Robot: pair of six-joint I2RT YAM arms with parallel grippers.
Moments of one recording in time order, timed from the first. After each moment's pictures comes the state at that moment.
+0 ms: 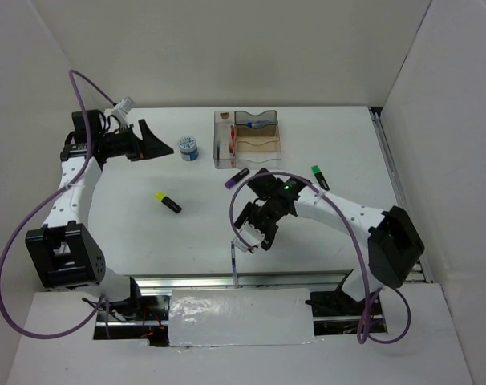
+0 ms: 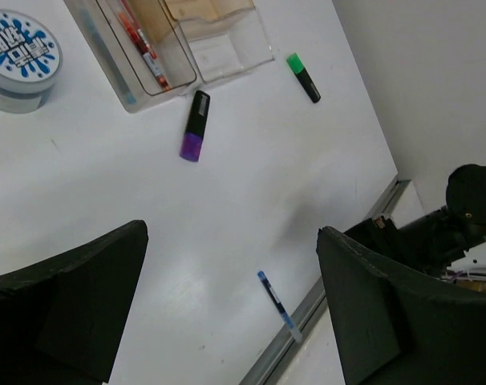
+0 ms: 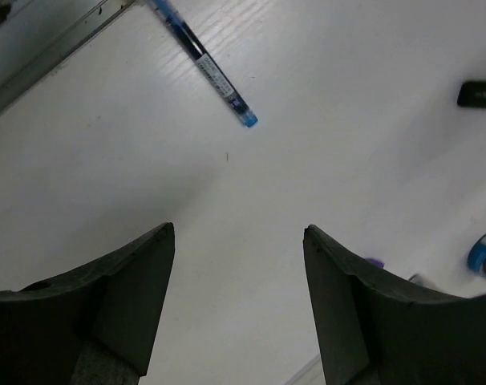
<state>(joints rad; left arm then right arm) 0.19 1.50 1.34 -0.49 0.98 -0.18 0.77 1.50 1.11 -0.83 -0.53 -1.70</state>
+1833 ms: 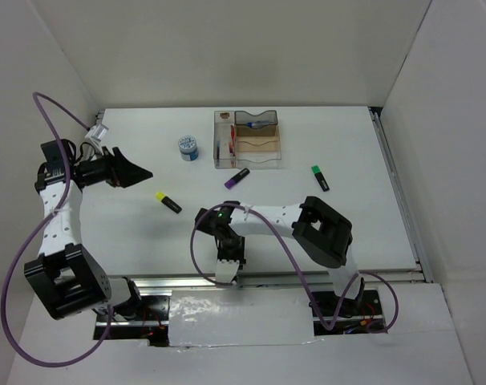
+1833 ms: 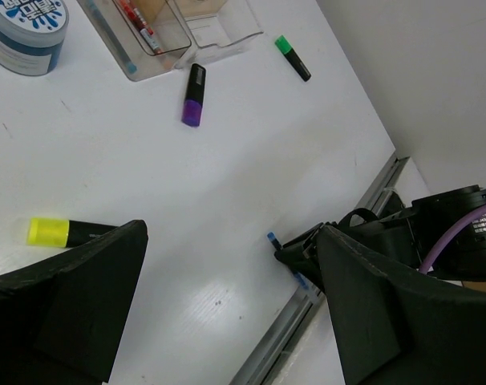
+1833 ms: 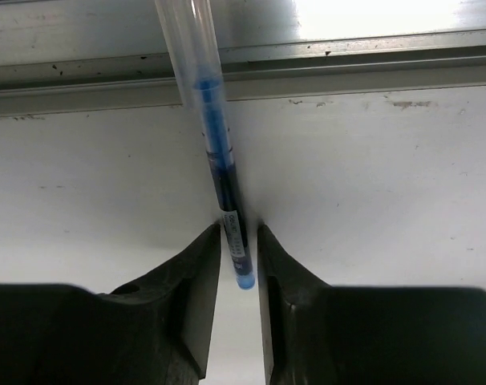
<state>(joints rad) 0.44 1.30 1.12 -0.67 1.23 0.16 1.12 2.00 1.40 -1.01 -0.17 -1.95</state>
